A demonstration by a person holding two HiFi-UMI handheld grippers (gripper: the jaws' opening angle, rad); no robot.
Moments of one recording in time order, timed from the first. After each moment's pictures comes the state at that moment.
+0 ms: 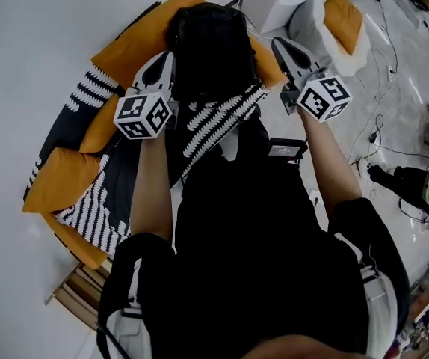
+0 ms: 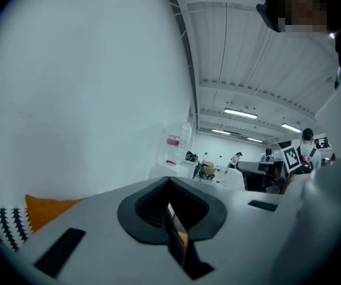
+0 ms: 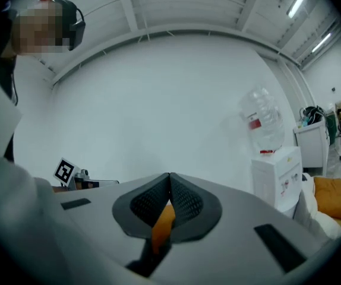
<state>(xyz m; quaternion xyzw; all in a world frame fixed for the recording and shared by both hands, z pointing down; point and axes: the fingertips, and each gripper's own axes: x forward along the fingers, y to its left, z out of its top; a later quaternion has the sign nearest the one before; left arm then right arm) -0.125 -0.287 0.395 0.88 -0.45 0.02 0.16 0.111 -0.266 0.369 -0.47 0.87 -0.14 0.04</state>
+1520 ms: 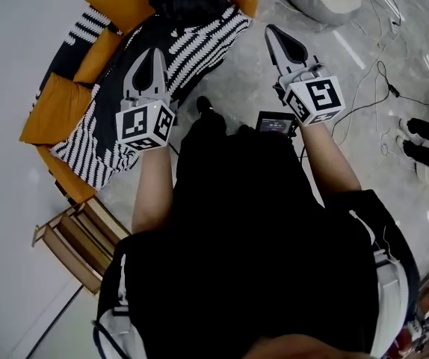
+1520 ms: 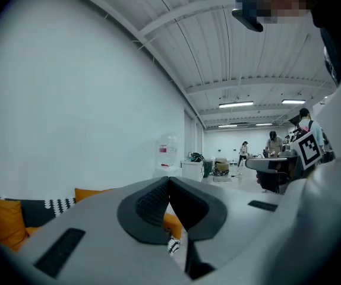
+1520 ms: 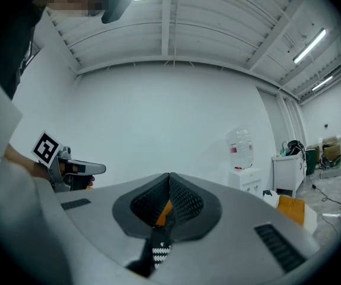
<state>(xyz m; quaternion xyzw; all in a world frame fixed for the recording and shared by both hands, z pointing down) -0.039 0.098 0.327 0.84 -0.55 0.04 0.05 0.191 0.107 0.327 -0.51 0.86 -0.04 0.02</state>
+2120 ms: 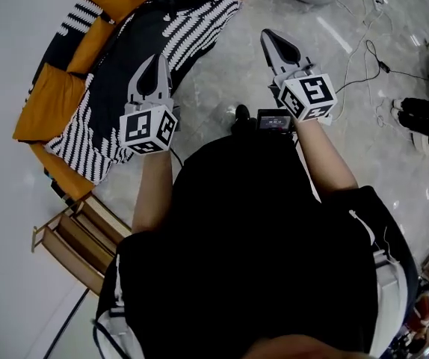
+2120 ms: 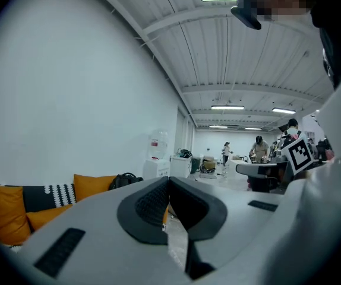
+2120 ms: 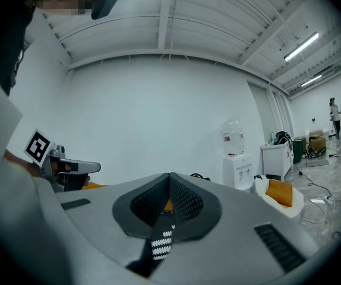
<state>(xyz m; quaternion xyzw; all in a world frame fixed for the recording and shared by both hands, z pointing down) -0.075 0.208 0.345 0.86 -0.50 0.04 0.08 0.148 0.216 0.353 -0.54 0.84 -0.09 0.00</state>
